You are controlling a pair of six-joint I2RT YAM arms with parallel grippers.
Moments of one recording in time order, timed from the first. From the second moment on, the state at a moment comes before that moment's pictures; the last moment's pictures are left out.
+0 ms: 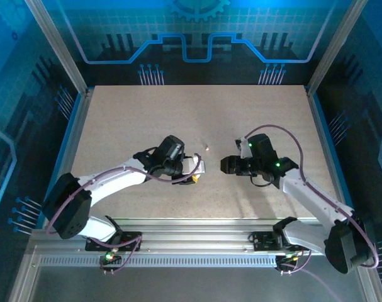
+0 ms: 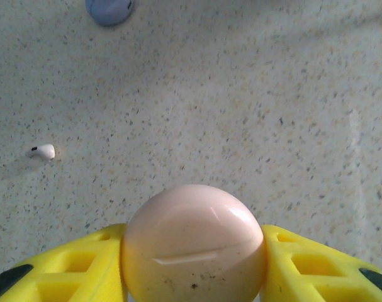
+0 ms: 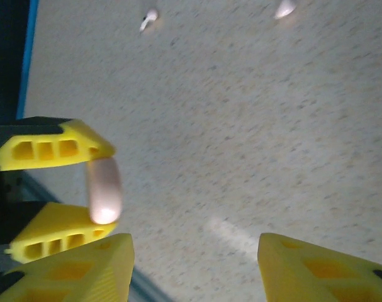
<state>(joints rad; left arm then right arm) -0.72 1.41 0.87 -0.30 0.31 0.63 0.44 1.16 0.79 -0.52 -0.50 0.53</state>
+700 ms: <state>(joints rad) -0.77 1.36 0.83 -0.18 0.30 0.53 0.50 1.24 0.83 -0.50 -0.71 0.58</state>
